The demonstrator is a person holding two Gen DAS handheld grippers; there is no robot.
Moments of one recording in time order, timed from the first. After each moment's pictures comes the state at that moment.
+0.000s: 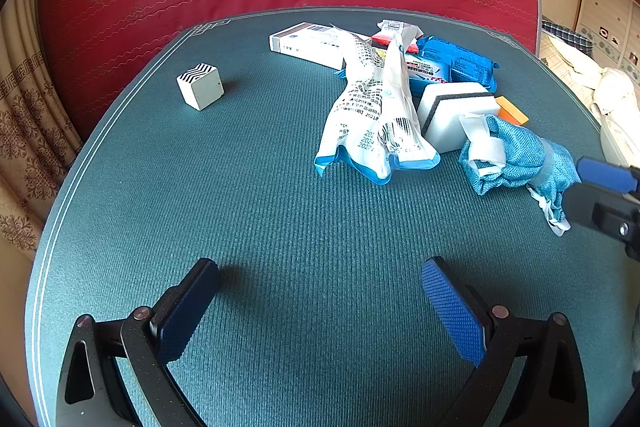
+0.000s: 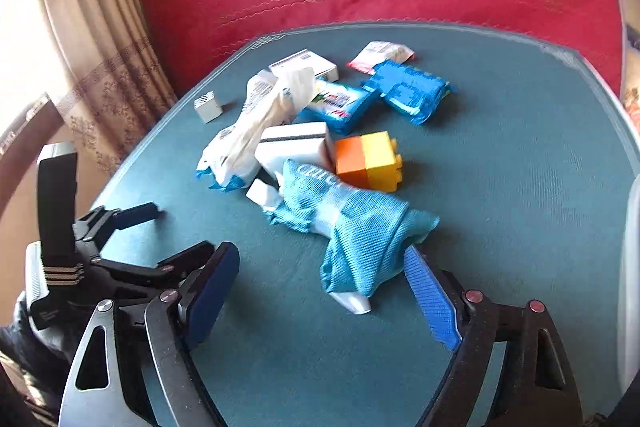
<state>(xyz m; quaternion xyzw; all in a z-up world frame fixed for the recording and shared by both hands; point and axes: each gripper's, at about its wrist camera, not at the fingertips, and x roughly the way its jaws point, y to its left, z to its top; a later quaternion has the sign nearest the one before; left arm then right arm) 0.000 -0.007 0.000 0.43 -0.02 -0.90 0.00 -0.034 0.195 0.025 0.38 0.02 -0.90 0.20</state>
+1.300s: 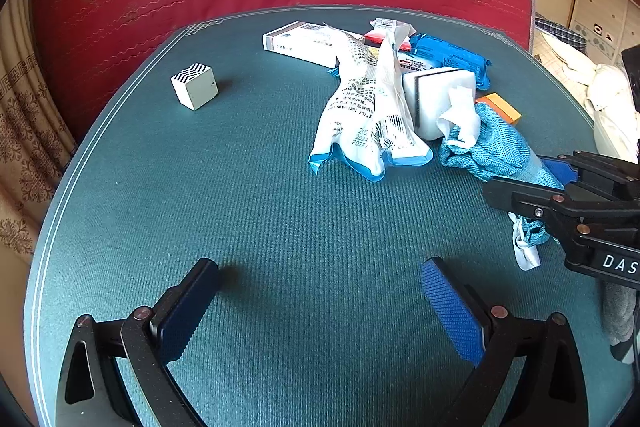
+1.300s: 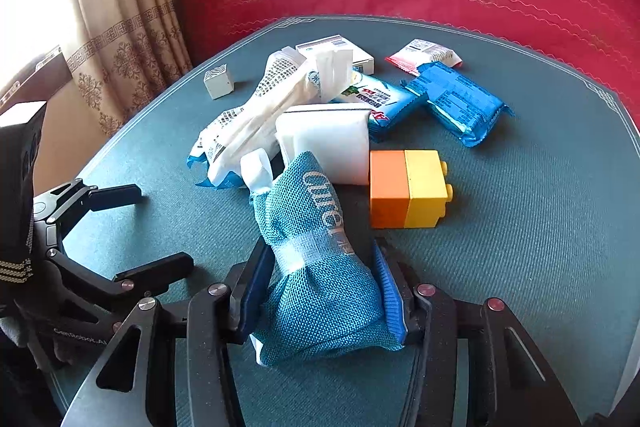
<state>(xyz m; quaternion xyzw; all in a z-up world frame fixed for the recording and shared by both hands) 0.002 -0.001 0.002 0.43 -0.02 -0.90 -0.02 -0.056 0.173 0.001 0.40 0.05 -0.87 0.27</state>
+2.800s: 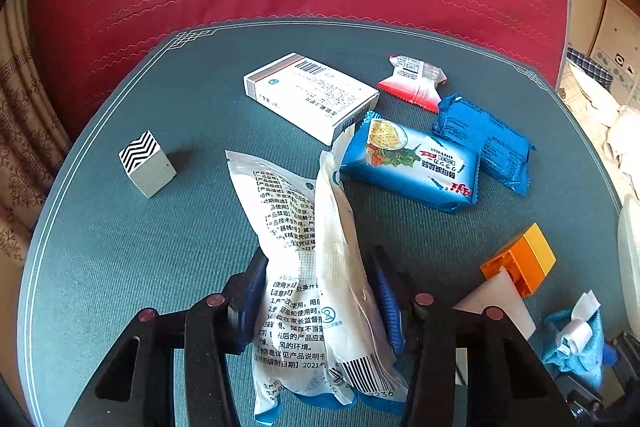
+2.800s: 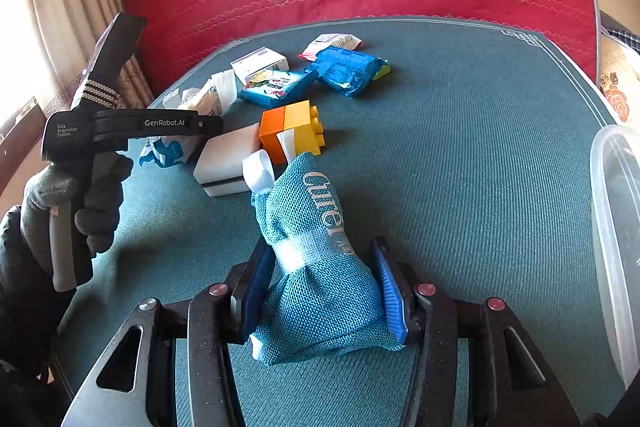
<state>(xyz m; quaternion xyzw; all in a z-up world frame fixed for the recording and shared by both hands) -0.091 0.016 0.022 0.44 0.02 -0.90 0.01 -0.022 0.245 -0.004 0.39 -0.02 -0.90 0.21</state>
